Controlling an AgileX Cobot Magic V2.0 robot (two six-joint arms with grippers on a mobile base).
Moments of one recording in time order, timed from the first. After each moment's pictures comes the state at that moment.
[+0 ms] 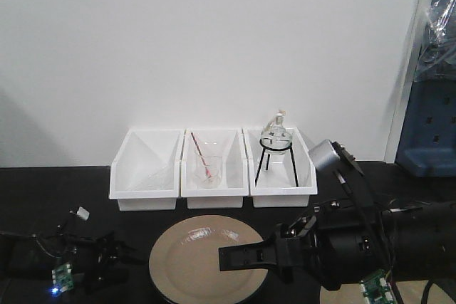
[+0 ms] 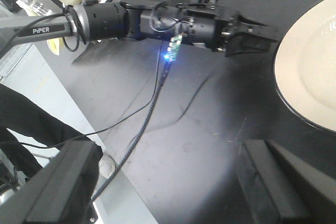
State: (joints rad) left arm 0.04 2.14 -1.28 -1.44 0.86 0.97; right arm 0.31 1.37 -1.01 1.24 0.88 -0.84
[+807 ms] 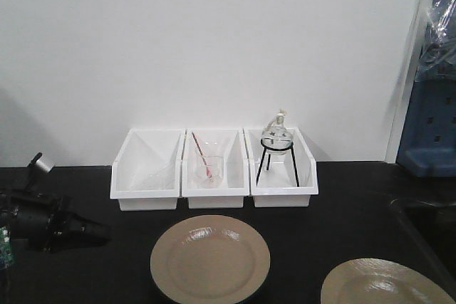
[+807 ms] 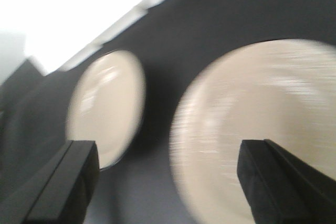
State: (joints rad) left arm 0.12 1.80 -1.28 -1.19 1.19 0.90; right arm -0.52 1.37 -1.02 0.96 1.03 -0.50
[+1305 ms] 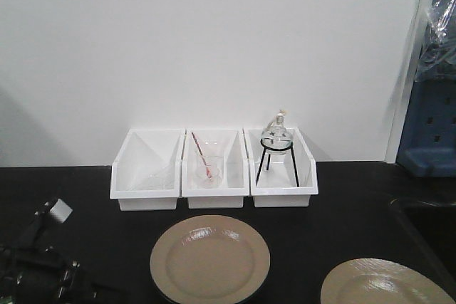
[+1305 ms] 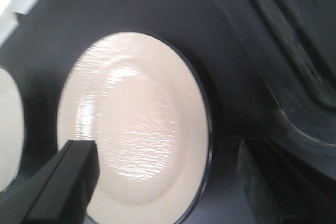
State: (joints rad) left arm 0.00 1.54 -0.90 -1.19 1.04 1.00; right arm -0.70 1.52 -1.02 0.78 1.03 -0.49
